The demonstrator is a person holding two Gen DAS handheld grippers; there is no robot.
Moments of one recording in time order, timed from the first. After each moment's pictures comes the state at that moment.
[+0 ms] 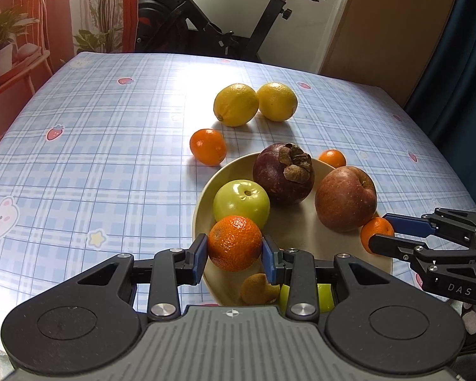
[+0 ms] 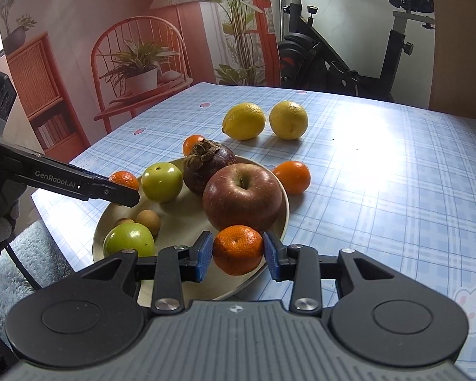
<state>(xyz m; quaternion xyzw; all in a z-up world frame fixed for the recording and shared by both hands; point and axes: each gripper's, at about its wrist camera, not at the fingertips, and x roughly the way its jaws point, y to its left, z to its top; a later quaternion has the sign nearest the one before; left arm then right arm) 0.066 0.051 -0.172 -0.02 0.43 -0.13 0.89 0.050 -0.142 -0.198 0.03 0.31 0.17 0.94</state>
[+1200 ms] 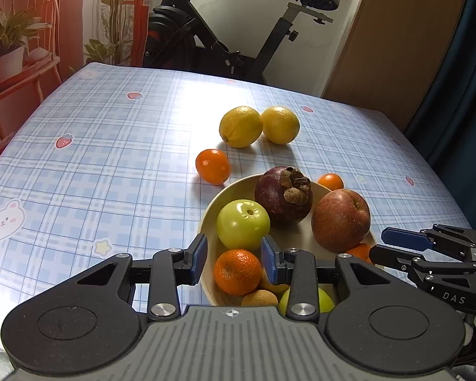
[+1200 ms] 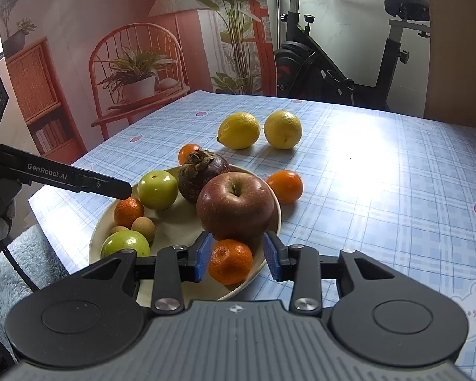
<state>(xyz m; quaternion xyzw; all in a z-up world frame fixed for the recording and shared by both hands) 0.060 0.057 -0.161 -0.05 0.40 -0.12 0.91 0.045 -0.151 -0.191 0.03 0.29 0.16 0.94</state>
